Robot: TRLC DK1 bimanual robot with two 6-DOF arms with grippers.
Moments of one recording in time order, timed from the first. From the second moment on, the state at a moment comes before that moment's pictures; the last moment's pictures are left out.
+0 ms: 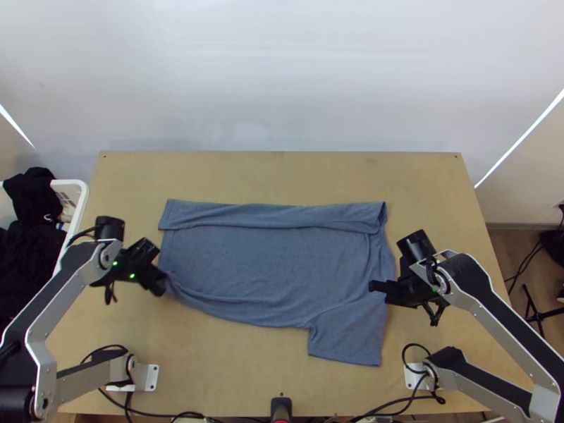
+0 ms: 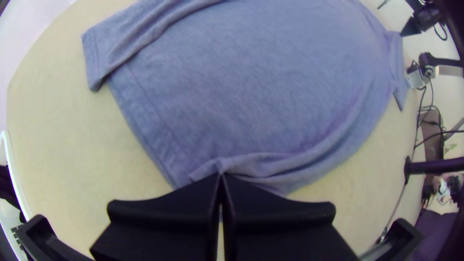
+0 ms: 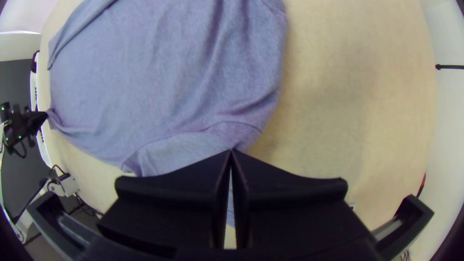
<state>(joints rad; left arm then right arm) 0.10 1.28 0.76 -0.78 0.29 0.72 0.42 1.10 0.81 -1.11 -0.14 0.57</state>
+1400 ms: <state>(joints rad) 0.23 1.33 0.80 -0.85 0.44 0.71 0.50 1.07 0.72 -1.09 -0.14 0.63</state>
